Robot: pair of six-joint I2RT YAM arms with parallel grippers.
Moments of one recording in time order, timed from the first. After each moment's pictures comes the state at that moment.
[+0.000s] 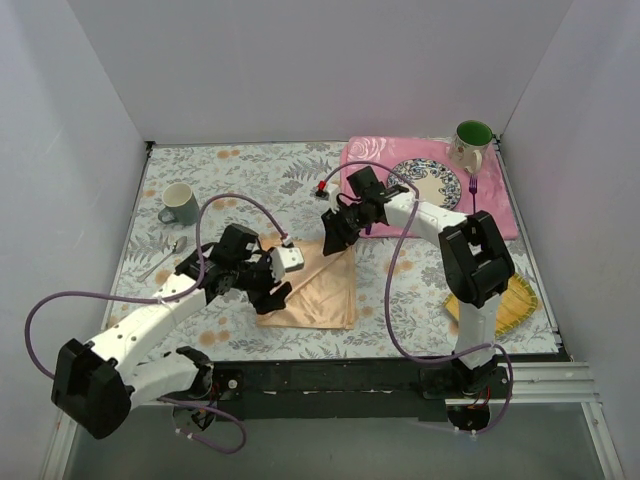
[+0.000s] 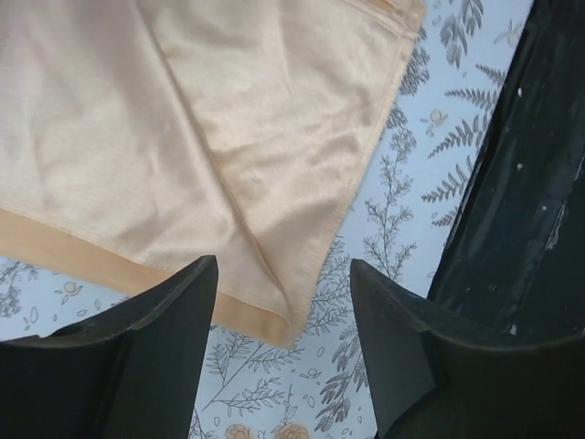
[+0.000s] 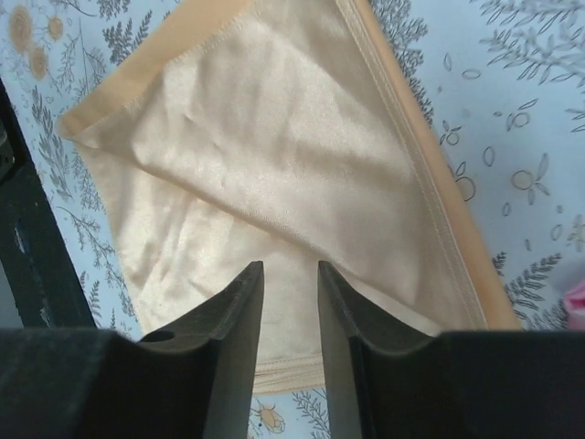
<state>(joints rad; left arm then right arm) -0.58 1.08 0.76 -0.65 0.47 0.51 0.57 1.97 1.40 -0.48 -0.73 -0.17</state>
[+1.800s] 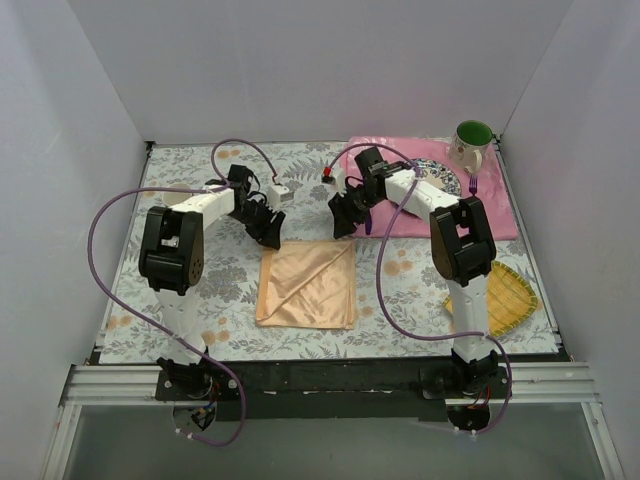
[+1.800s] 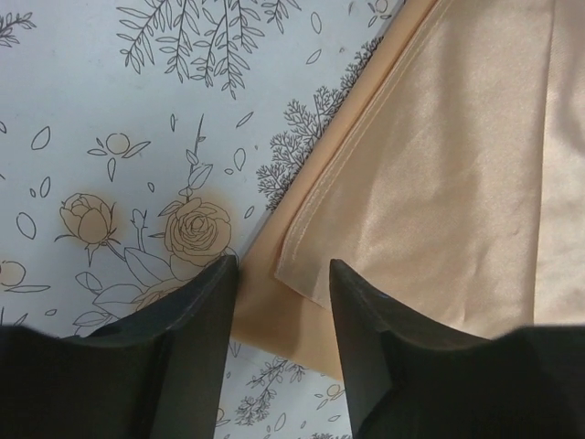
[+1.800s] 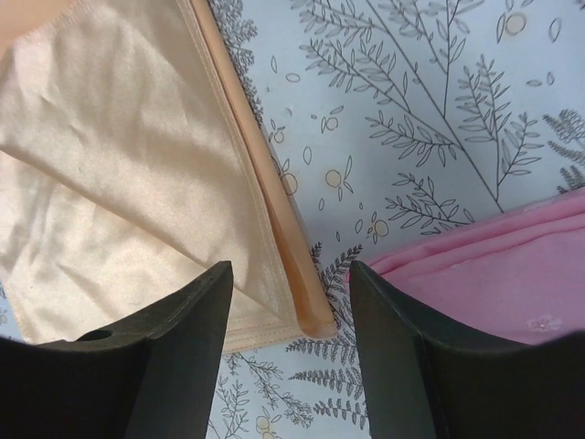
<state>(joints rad) -0.20 2.00 1.40 -0.67 0.62 0.58 0.47 2.17 1.72 -0.72 -0.68 -0.46</state>
